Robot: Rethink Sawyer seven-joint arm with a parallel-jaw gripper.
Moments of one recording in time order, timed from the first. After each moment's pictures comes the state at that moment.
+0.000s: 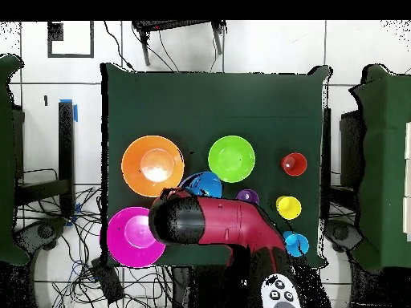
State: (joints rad) arm -0.33 -1.03 0.17 2.05 -0.09 0.55 1.86
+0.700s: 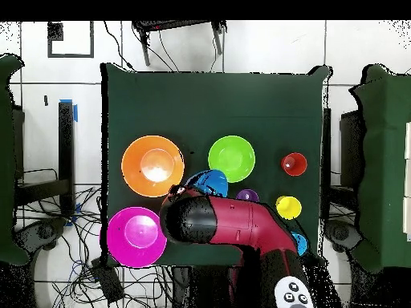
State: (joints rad) arm -0.37 -1.03 0.18 2.06 -0.09 0.52 1.86
